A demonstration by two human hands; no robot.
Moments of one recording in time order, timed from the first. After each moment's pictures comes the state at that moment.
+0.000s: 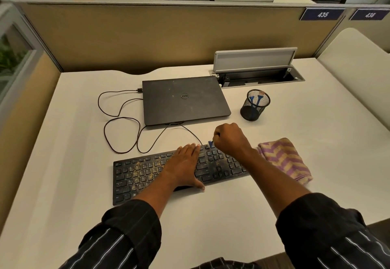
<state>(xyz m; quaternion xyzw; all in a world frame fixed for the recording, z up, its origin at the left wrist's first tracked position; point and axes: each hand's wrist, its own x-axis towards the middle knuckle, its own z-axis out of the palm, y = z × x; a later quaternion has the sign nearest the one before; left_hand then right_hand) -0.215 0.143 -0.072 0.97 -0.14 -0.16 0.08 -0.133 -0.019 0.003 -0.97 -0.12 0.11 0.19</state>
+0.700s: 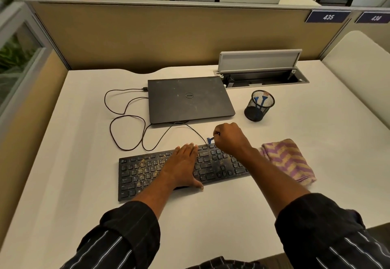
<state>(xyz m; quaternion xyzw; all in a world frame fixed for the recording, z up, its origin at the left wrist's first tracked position) -0.226 0.156 -0.074 0.98 -0.11 -0.16 0.08 -0.140 -0.005 0.012 -0.97 -0.14 0.12 0.16</state>
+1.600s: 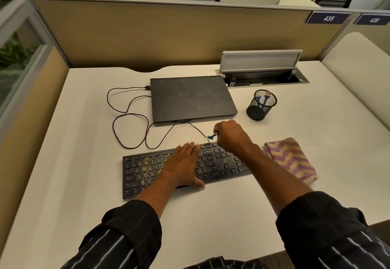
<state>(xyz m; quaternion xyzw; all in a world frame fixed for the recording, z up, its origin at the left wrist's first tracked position) -0.230 0.166 -0.076 0.98 -0.12 -0.15 0.09 -0.147 0.010 0.022 -0.97 -0.17 0.10 0.11</state>
